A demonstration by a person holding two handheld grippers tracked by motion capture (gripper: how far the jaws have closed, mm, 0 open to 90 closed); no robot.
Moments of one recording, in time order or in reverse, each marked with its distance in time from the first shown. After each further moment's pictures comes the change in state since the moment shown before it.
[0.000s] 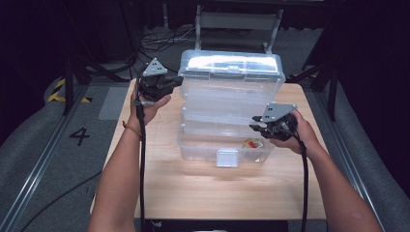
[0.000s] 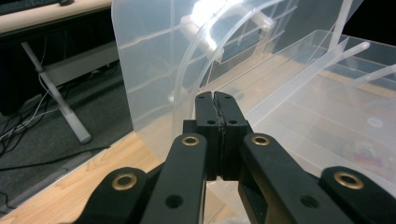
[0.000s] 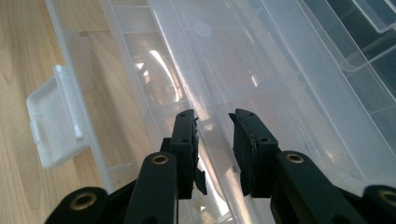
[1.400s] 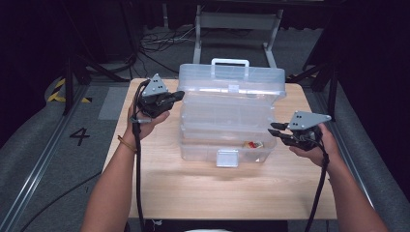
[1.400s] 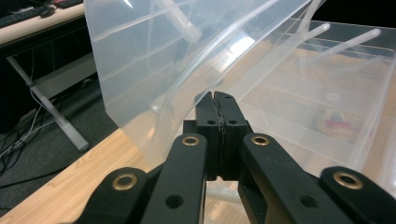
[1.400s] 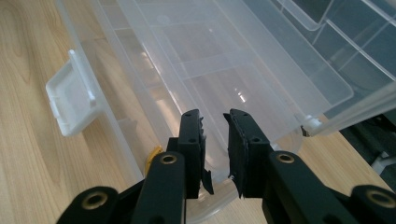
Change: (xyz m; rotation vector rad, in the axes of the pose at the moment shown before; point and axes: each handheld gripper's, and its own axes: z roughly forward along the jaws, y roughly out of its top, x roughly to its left) left arm -0.034 -0.022 -0.023 0.006 -0.045 0.108; right arm 0.002 -0.048 -0.043 -0.100 -0.035 0.115
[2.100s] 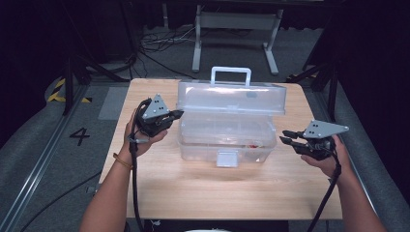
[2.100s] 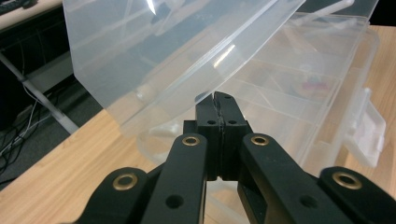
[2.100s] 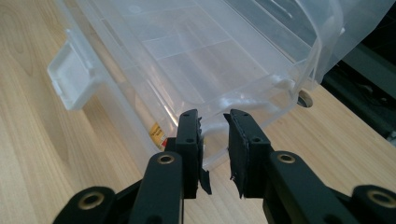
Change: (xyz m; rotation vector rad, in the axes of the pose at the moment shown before) left arm -0.034 -0.027 -0.014 0.066 -0.011 0.058; right arm 0.001 -0.041 -0.017 -0.021 -0.009 0.108
